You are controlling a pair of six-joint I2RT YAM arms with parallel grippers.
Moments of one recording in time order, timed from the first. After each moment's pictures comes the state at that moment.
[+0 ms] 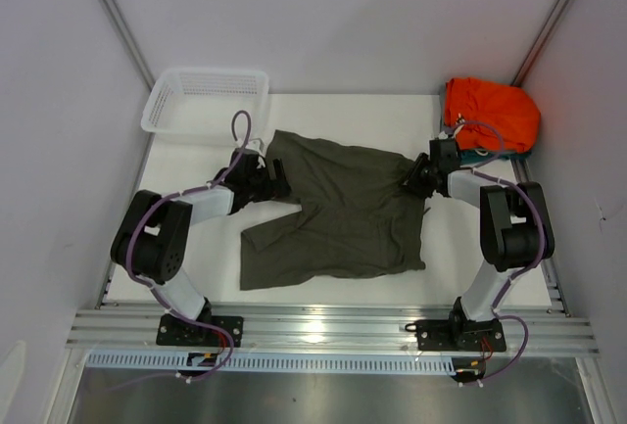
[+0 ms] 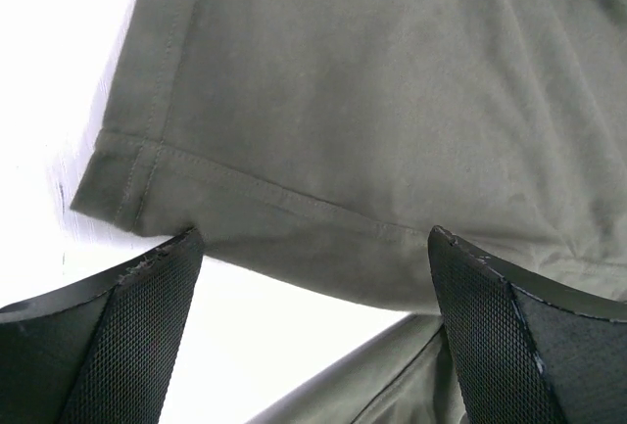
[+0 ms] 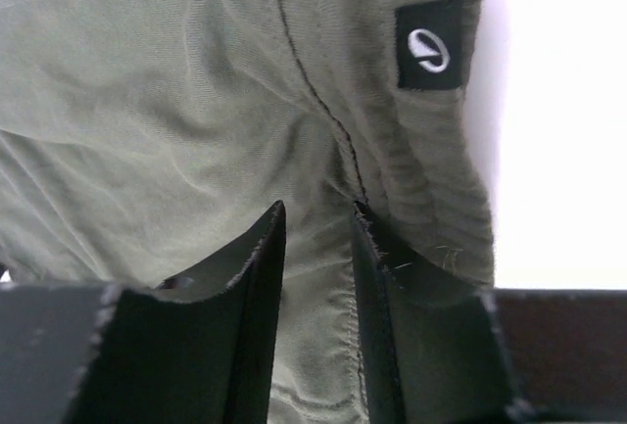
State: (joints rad) left arm -0.32 1.67 0.82 0.07 0.06 -0.45; right arm 0.11 1.79 0.98 -0.07 -0.16 0.64
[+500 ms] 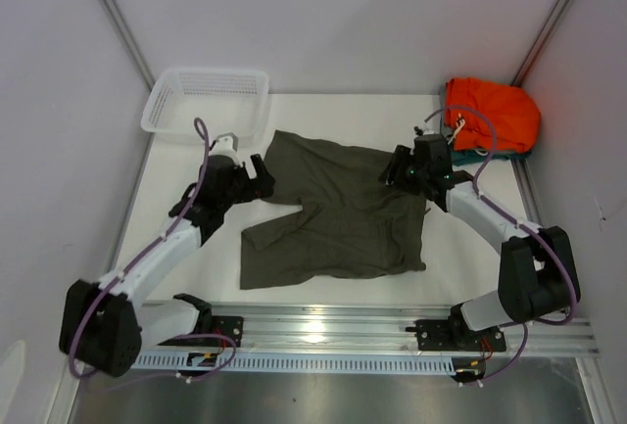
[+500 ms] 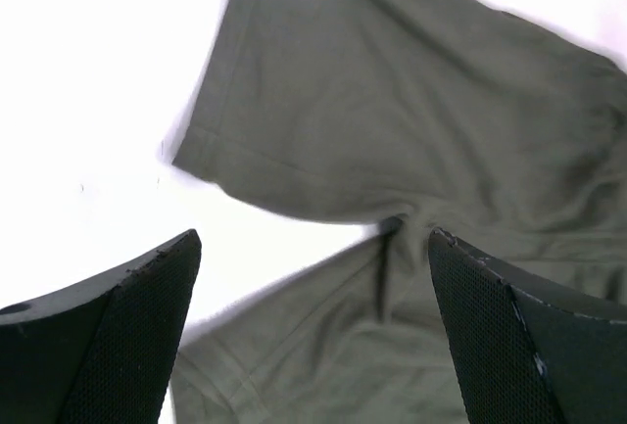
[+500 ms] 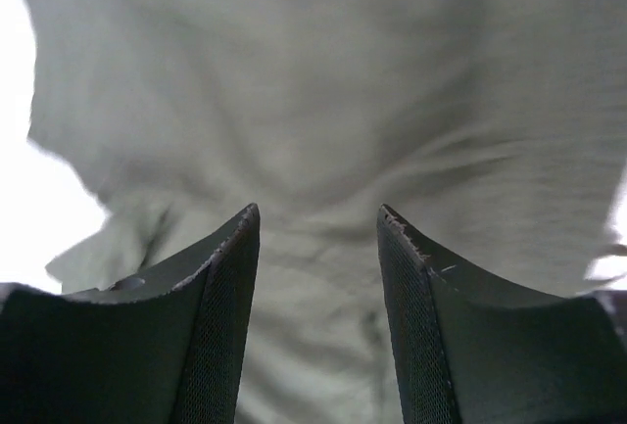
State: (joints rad) left arm -0.33 1.19 0.74 -0.12 -0.05 -0.45; right arm 0.28 1.48 0.96 -0.20 -0.07 0.56
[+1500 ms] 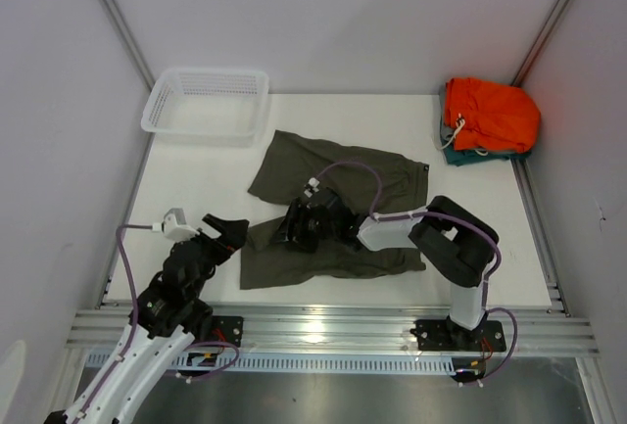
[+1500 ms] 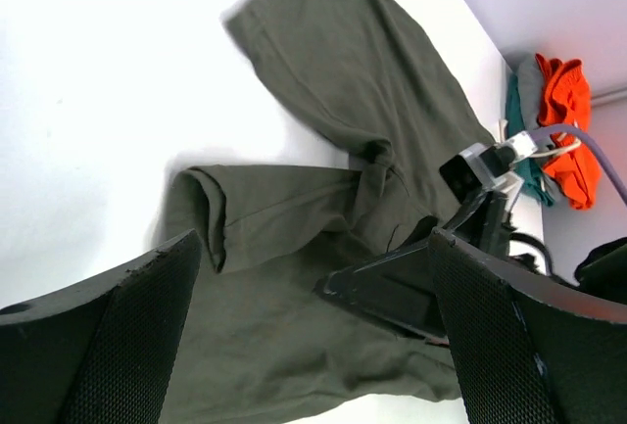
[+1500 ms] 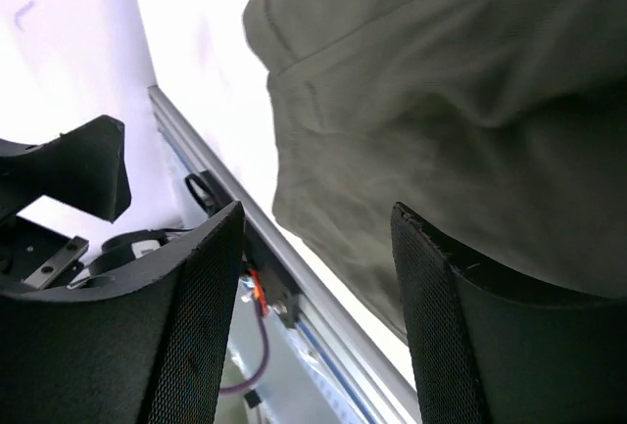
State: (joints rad) left arm -0.50 0.13 0.27 -0.50 -0.34 -0.97; right arm 0.94 1.88 0.95 0.35 -0.28 1.15
